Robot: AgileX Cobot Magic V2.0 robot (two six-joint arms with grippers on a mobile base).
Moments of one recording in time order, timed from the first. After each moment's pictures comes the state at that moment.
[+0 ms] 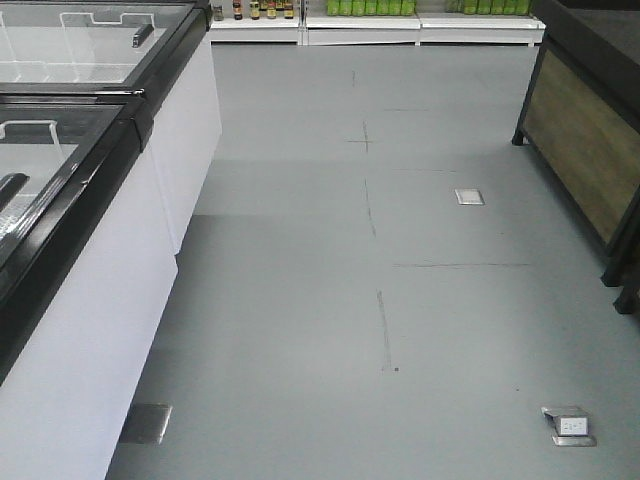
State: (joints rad) left arm 0.54 1.26 -1.11 -0.57 0.26 -0.44; right arm -0.06 -0.01 0.03 0.07 0.20 0.01
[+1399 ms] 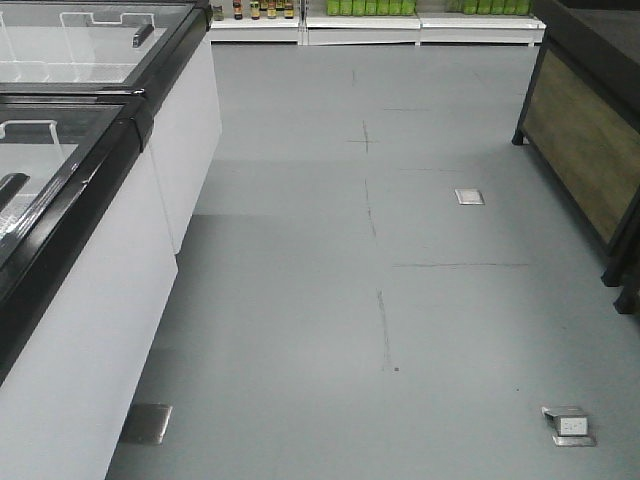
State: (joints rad) left arm 0.54 1.57 -1.33 -1.62 0.43 0.46; right arm -0.06 -0.01 0.03 0.07 0.20 0.01
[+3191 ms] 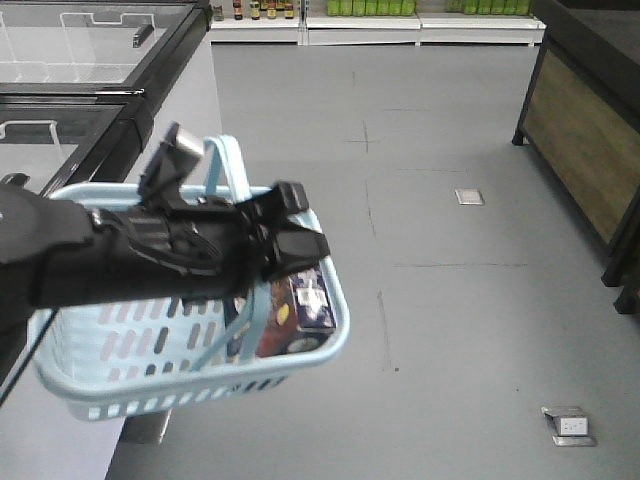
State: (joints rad) left arm -0.56 1.43 -1.04 -1.24 0.43 0.34; right arm -0.06 -0.01 0.03 0.07 0.20 0.01
